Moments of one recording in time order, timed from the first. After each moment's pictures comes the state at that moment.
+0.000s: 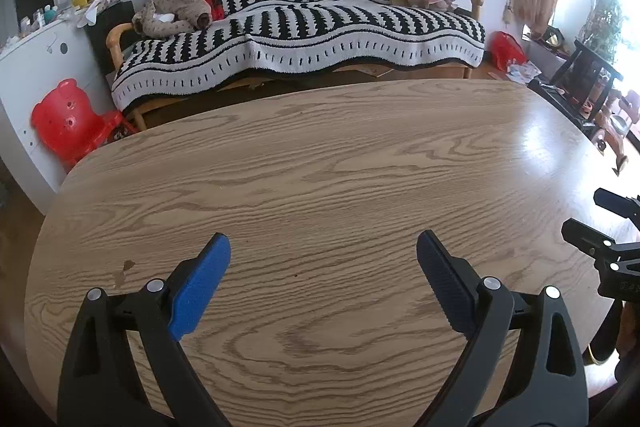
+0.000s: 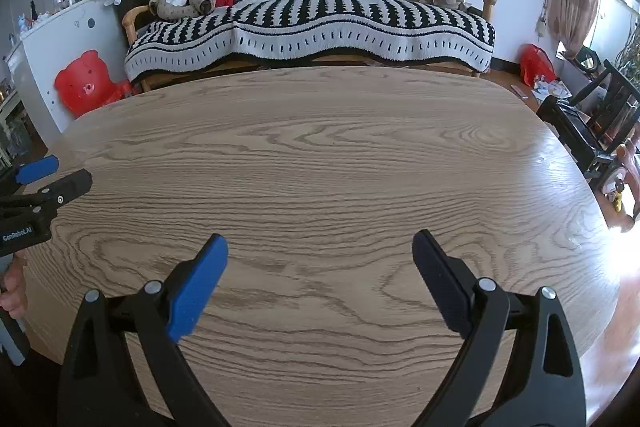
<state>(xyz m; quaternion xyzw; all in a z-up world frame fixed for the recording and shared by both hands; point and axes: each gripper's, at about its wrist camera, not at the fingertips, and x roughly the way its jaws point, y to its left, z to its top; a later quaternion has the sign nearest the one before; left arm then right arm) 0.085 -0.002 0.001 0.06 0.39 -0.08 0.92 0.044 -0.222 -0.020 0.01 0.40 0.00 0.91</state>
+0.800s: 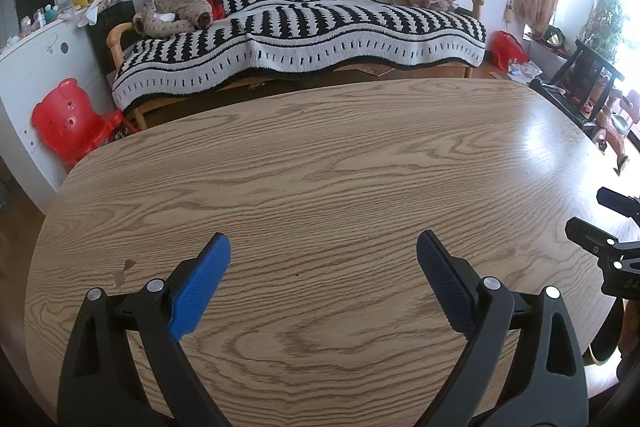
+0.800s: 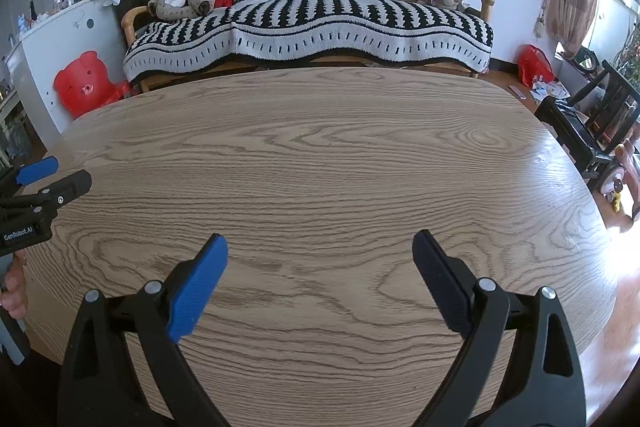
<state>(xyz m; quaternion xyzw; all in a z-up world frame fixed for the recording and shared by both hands) 0.085 -0.002 0.000 0.06 0.39 -0.08 0.92 0.040 -0.224 -0.017 0.01 0.40 0.00 0.92</state>
